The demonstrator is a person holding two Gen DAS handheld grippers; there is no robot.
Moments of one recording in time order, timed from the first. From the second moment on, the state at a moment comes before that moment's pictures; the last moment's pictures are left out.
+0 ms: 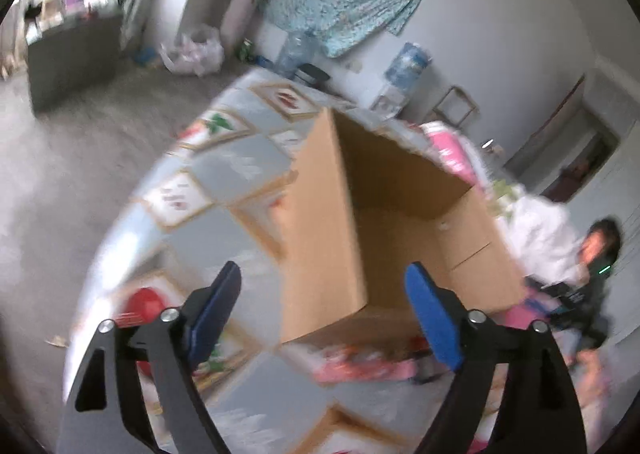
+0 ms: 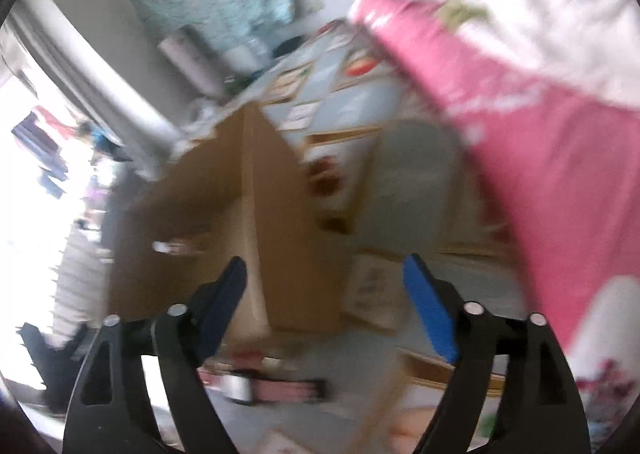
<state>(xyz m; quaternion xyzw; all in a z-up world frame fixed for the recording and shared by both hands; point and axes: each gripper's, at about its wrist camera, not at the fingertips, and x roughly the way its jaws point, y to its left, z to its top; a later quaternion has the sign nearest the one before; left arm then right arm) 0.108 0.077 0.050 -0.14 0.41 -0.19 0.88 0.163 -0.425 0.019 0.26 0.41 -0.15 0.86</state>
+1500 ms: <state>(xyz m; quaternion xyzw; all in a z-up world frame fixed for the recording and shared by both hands) 0.032 -0.014 -0.026 0.14 0.38 -0.24 0.88 0.192 -0.228 -0.068 -0.20 0.52 0.21 0.81</state>
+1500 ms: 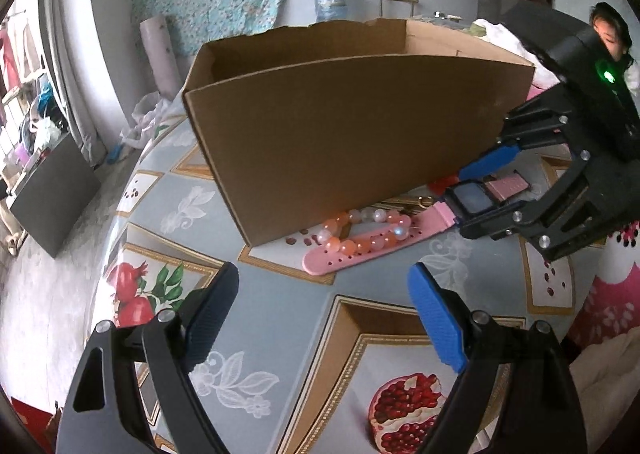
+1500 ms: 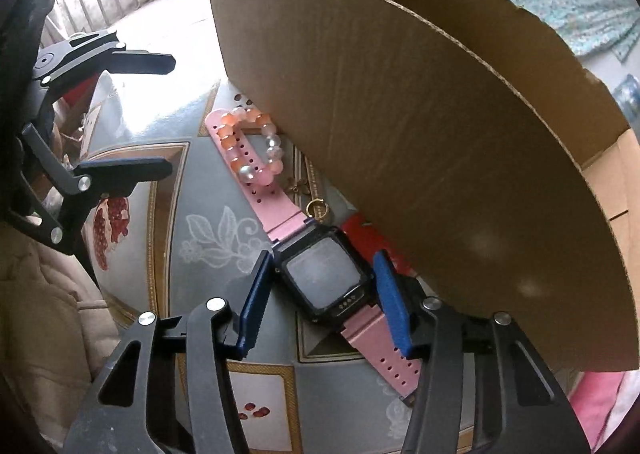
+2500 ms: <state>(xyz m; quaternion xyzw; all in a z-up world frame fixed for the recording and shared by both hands) 0.004 -0.065 -0.034 0.23 0.35 -0.32 0.85 0.218 -0.260 -0.062 0.13 0.63 0.33 0.69</state>
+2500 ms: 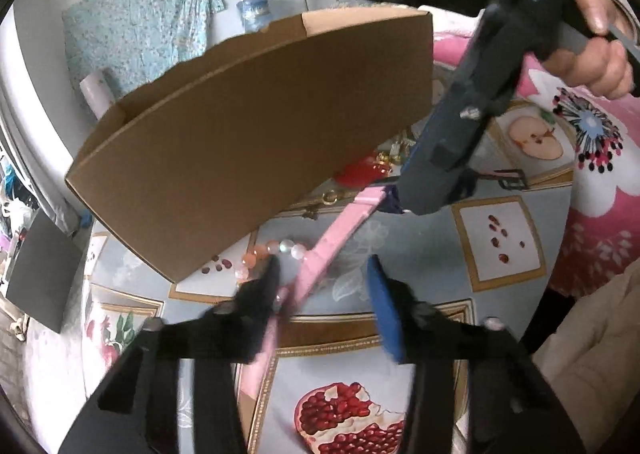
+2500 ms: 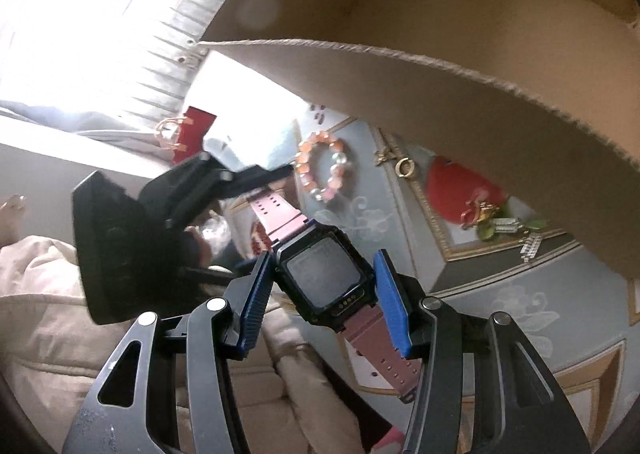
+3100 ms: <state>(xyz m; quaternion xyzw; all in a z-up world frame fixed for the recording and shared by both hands) 0.030 -0.050 -0.032 0.14 0.41 -0.33 0.84 0.142 -0.217 -0.077 -0.12 0.55 0.24 0.79</state>
